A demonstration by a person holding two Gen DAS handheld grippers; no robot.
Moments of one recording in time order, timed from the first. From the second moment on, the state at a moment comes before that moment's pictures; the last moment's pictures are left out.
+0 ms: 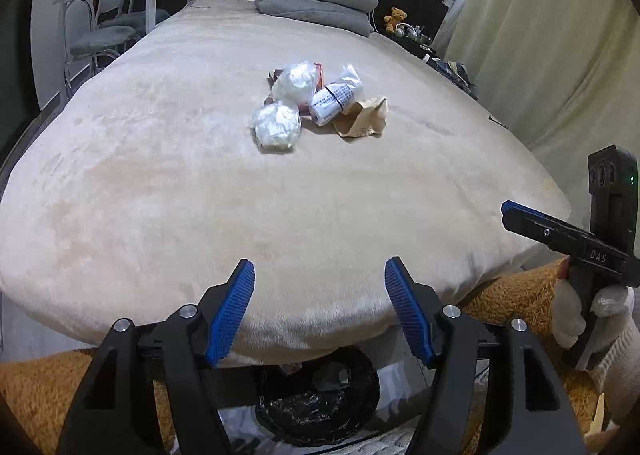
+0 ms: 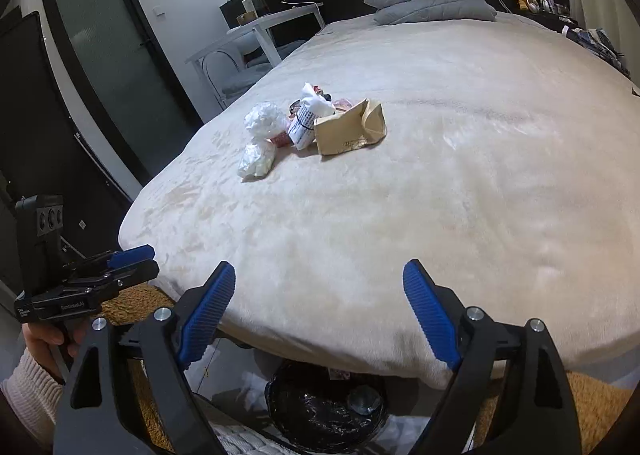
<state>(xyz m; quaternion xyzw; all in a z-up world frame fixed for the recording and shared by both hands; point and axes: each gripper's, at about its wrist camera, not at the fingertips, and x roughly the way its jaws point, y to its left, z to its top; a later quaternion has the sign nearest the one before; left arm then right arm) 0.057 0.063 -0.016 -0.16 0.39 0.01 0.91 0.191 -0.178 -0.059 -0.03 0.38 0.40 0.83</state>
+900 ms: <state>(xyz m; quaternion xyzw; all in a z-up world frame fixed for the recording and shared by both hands) 0.230 0.106 0.001 -0.08 0.40 -0.03 0.91 0.336 -0.073 -0.074 -0.11 0.40 0.42 0.81</state>
